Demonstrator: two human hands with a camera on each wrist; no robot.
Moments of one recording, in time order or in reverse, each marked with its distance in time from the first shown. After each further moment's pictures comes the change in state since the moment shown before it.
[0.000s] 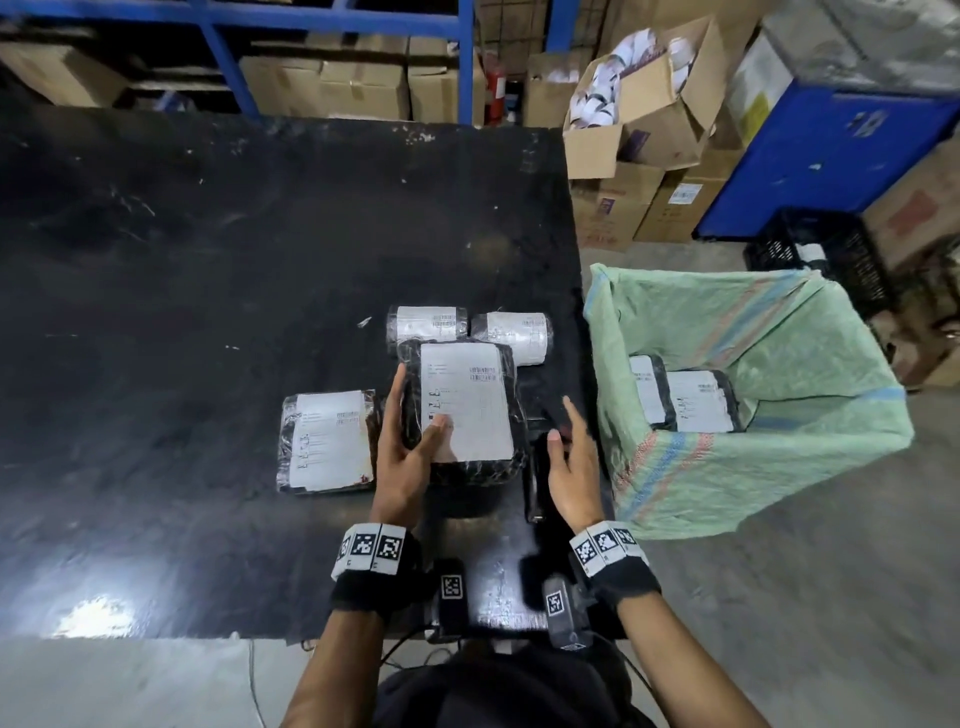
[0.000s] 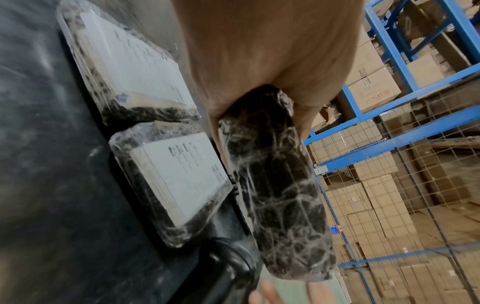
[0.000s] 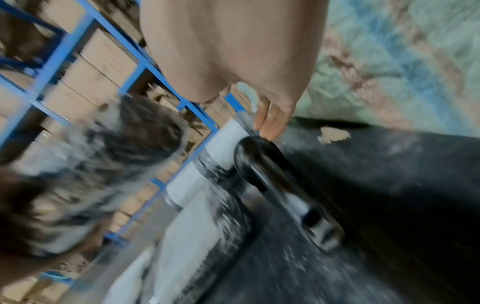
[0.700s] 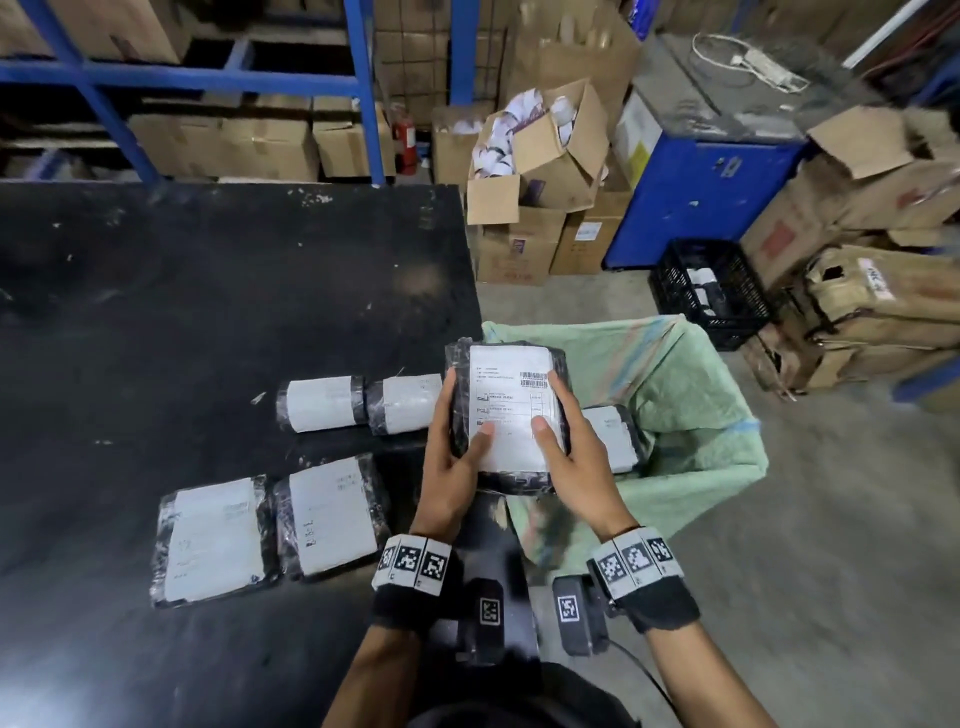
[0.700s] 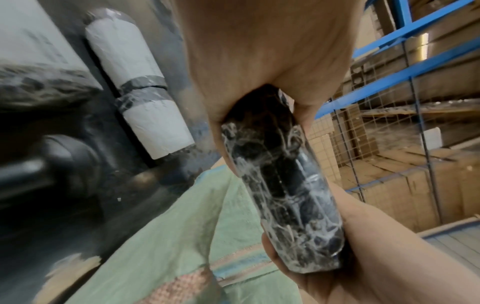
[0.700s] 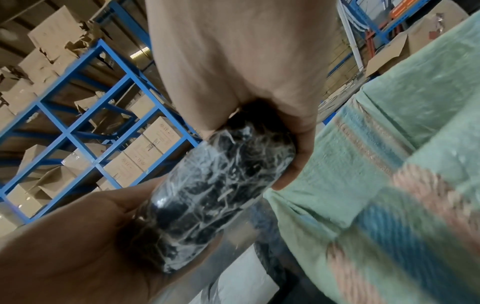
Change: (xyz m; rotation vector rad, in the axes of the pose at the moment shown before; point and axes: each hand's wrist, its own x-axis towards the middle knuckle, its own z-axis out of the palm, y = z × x) left_hand 0.027 0.007 0.185 0.002 -0.306 -0.001; right_hand 0.060 -0.062 -0.164 0.054 -0.049 -0.154
